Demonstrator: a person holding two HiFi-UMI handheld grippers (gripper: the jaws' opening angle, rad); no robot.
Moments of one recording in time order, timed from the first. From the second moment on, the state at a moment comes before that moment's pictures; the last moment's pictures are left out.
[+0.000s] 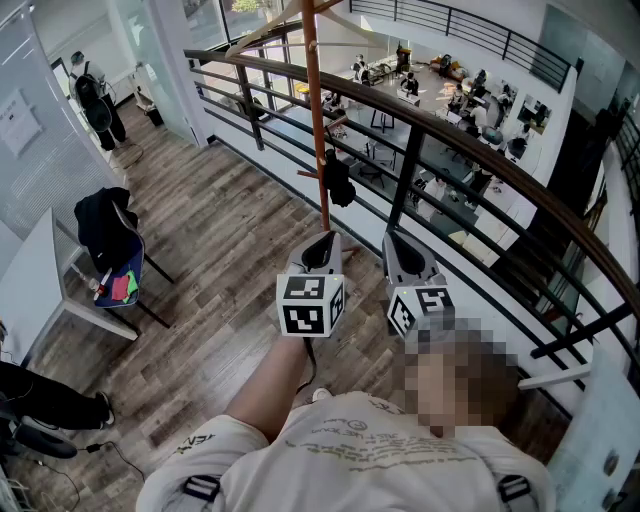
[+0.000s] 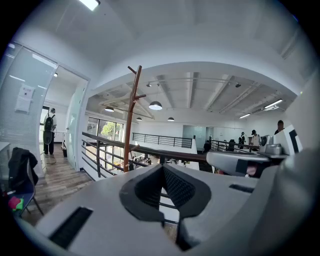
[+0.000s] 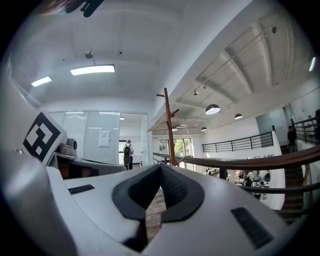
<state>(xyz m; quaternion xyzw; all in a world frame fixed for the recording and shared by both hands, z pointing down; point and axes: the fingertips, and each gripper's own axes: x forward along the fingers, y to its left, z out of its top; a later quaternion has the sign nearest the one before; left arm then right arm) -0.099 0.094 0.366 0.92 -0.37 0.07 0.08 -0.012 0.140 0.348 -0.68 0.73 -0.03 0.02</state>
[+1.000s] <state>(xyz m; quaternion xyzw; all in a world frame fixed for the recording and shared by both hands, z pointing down) -0.131 0.058 0.373 0.93 -0.35 0.06 0.08 -0.054 0.102 0.351 -0.69 0.72 -0.02 0.02</state>
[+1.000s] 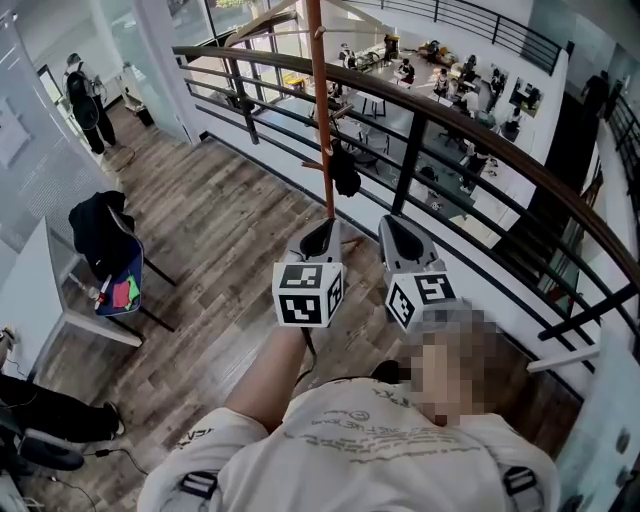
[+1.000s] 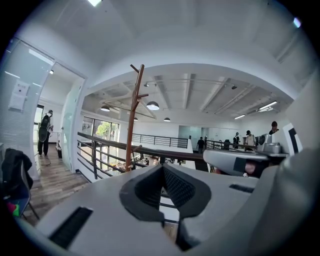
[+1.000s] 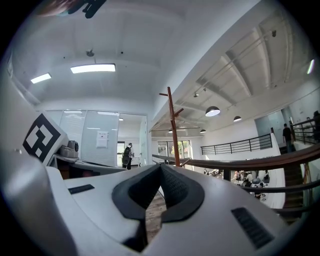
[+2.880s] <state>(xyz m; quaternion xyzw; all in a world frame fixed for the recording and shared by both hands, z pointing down) 0.005 -0.231 0.402 0.85 -0.51 0.09 0.08 0.089 -0.239 0.407 -0.54 0.84 -0.08 -0.01</state>
